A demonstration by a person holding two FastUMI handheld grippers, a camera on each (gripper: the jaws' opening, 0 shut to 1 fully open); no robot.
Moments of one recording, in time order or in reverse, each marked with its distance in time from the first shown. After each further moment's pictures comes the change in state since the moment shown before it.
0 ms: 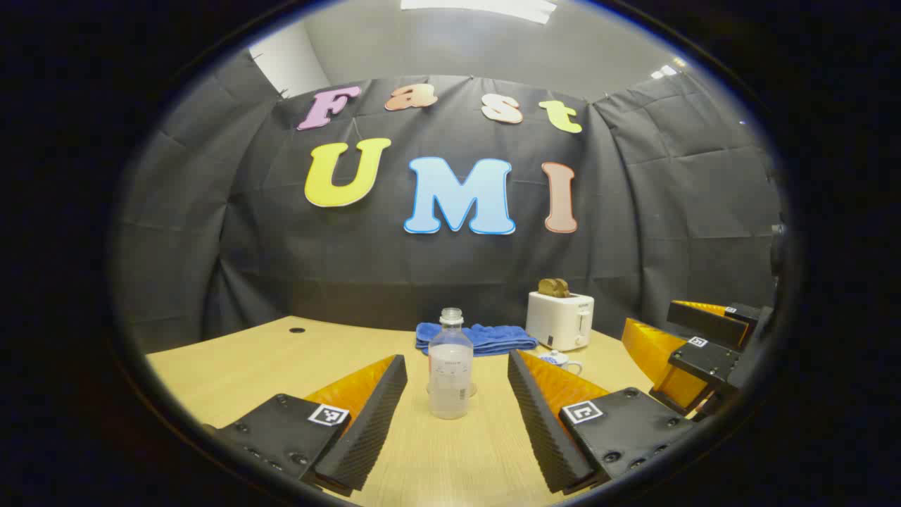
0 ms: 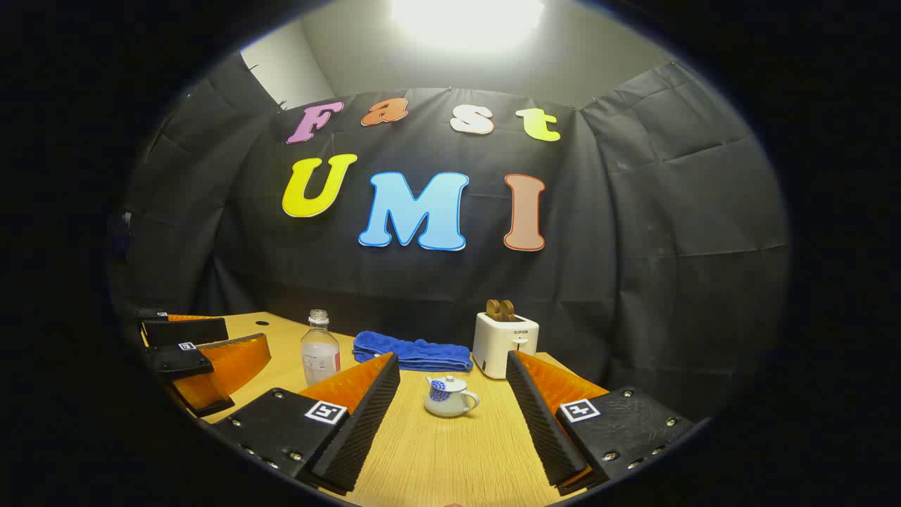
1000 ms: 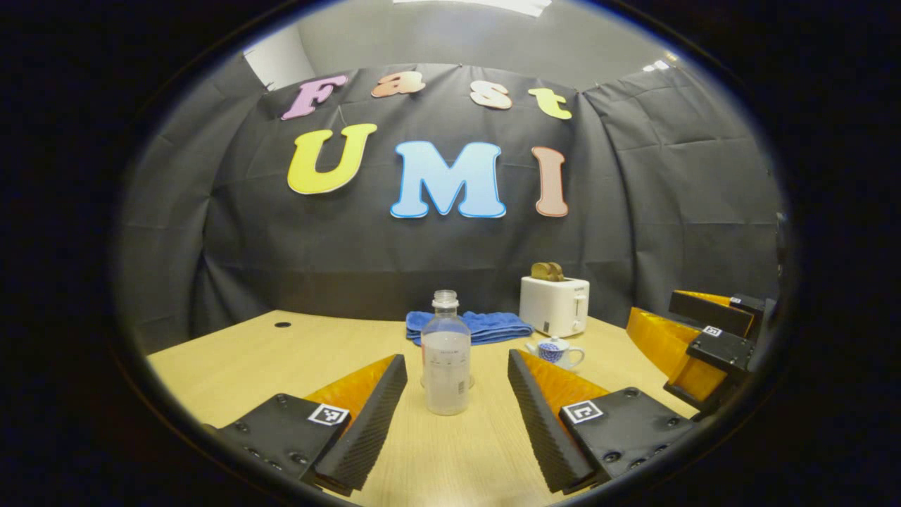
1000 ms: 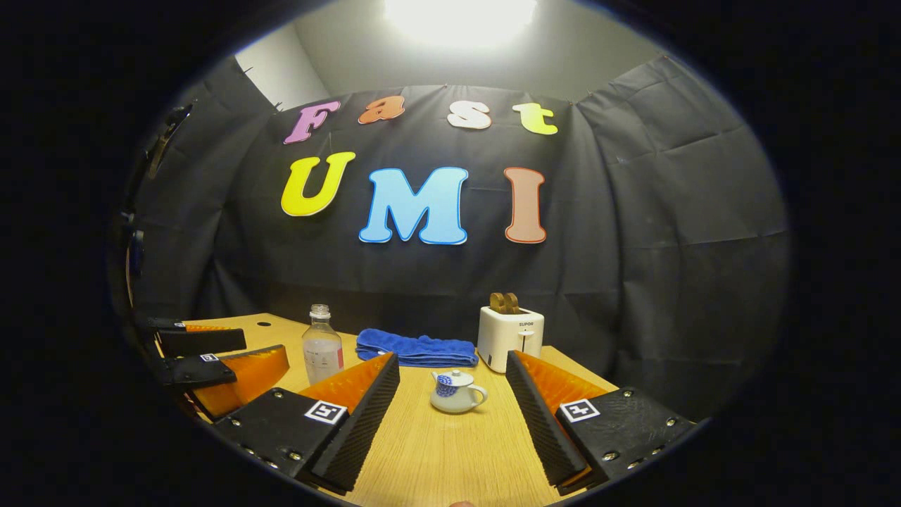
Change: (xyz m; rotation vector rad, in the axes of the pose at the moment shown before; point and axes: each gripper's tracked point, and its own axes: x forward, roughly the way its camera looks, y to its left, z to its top) left arm 0.028 0.001 -0.027 0.021 0.055 -0.063; right arm 0.008 0.006 -0.013 0.043 0.003 0.011
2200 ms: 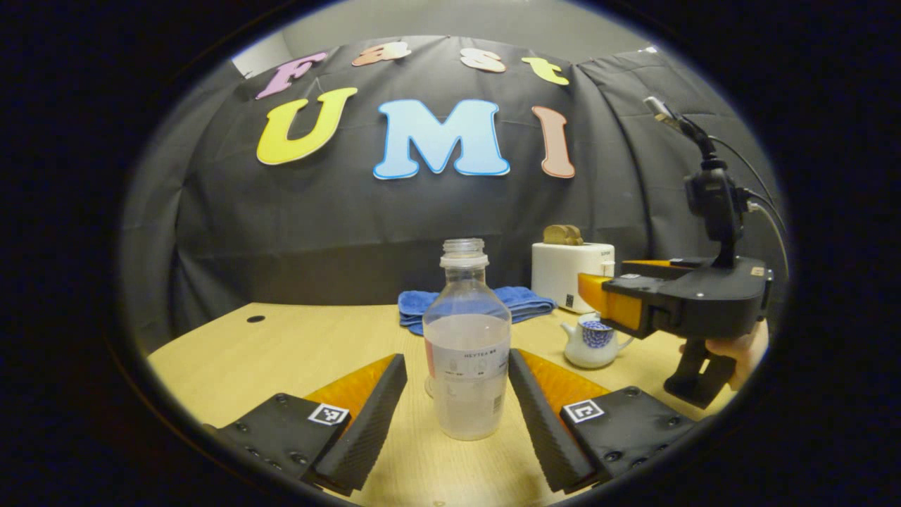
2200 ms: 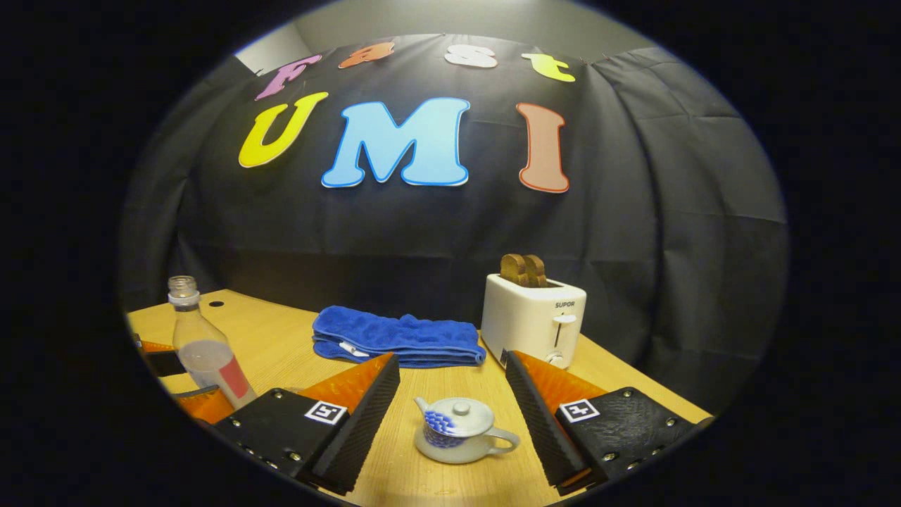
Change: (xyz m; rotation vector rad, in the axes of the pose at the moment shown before) left arm 0.118 0.028 -0.058 0.050 0.088 -0.050; right arm 0.195 -0.001 -0.075 -0.005 0.188 -0.051
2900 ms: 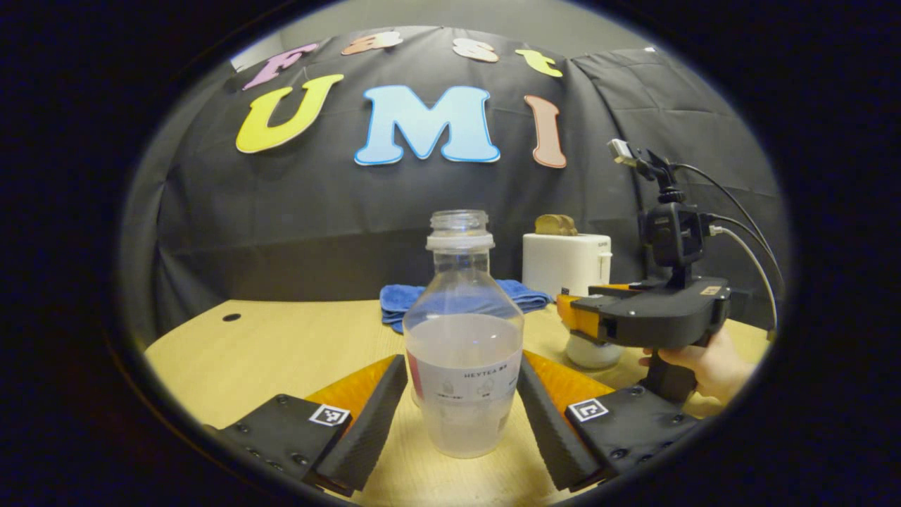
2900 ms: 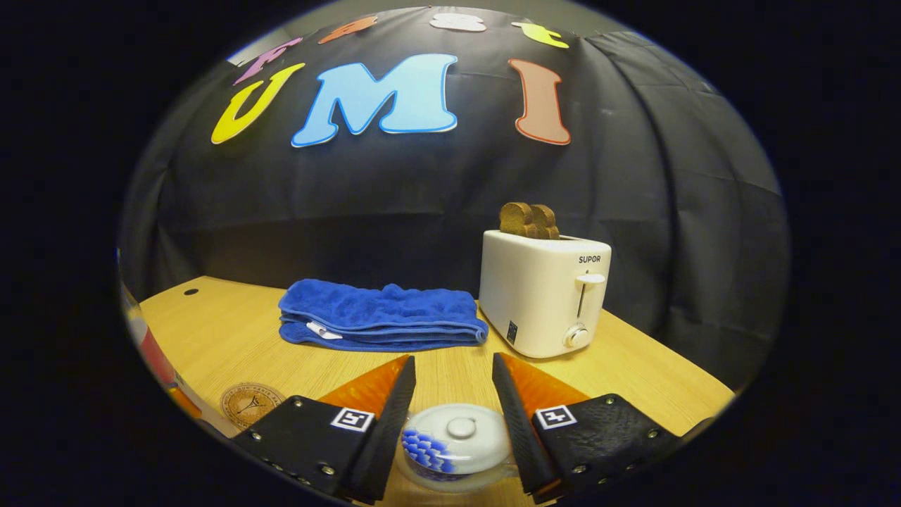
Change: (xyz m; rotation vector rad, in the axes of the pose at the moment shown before) left arm 0.035 -0.003 -0.012 0.002 0.032 -0.063; right arm 0.061 -0.010 -0.049 0.041 0.137 -0.046
